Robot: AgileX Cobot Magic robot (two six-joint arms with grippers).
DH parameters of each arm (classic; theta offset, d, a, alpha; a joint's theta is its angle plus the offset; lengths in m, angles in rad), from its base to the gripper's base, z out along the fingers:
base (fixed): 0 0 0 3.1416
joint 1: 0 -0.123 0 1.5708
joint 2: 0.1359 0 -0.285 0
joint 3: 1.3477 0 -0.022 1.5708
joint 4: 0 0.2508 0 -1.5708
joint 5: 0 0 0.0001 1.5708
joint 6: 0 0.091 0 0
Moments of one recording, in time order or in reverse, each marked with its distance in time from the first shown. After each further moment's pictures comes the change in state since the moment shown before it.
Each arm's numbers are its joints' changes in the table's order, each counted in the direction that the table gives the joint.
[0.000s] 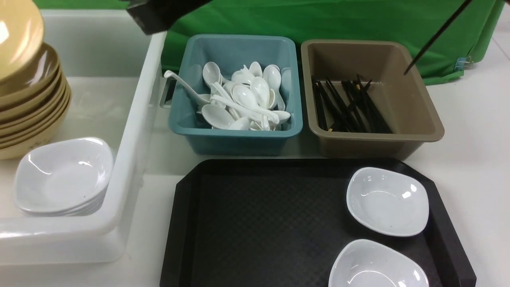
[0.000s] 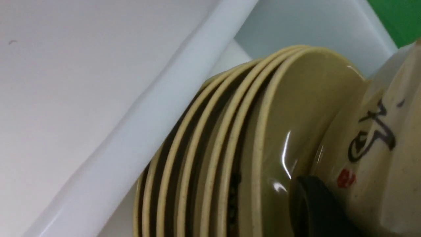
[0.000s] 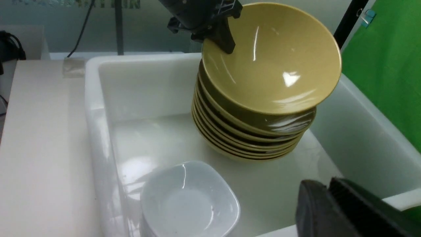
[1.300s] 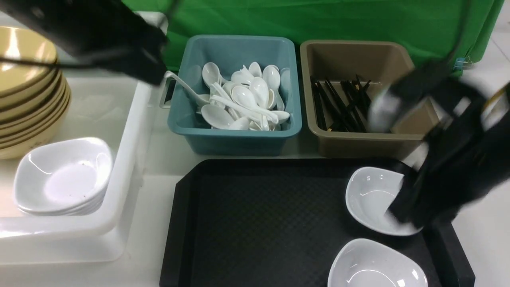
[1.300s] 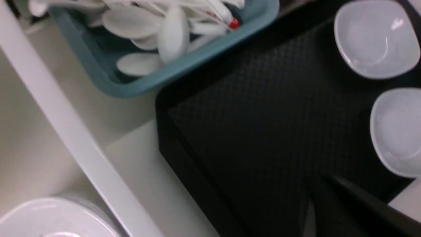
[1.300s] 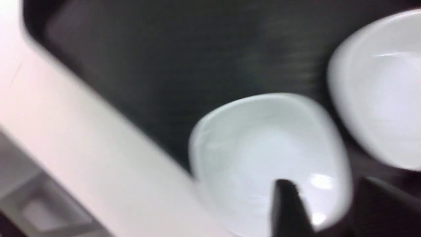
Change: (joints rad) right arm 0.221 -0.446 0.937 -0.348 0.333 0.462; left arm 1.075 -0.443 0.078 0.505 0.385 0.032
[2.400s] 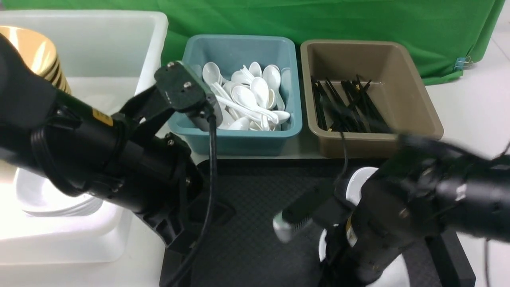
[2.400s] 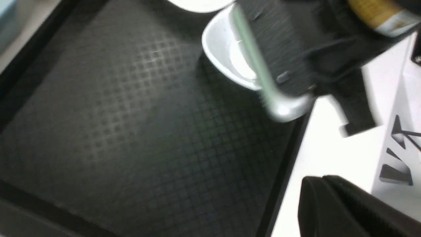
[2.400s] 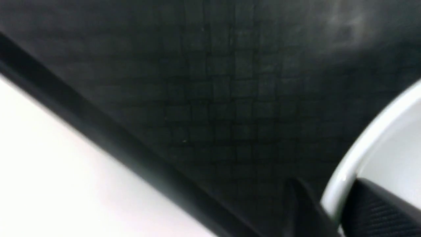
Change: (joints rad) right arm -0.210 0.270 0.098 -0.110 -0.251 0.272; left arm 0.108 -0.184 0.508 -0.359 -0.244 0.529
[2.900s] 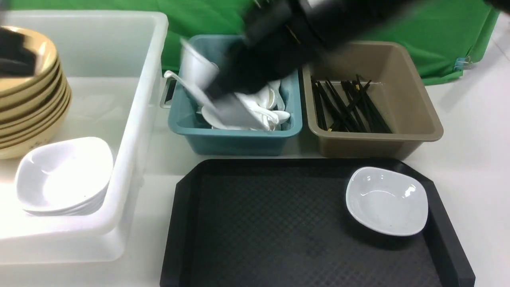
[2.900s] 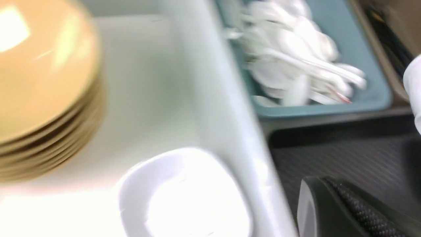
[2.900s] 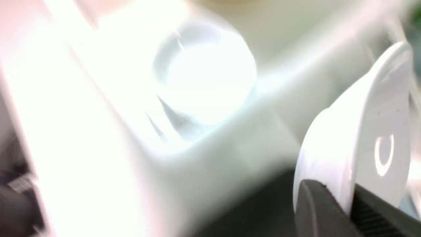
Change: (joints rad) right arm -0.004 0.165 -0.971 0.311 0.143 -0.356; left arm -0.603 -0.193 -0.218 0.245 0.048 -0.508
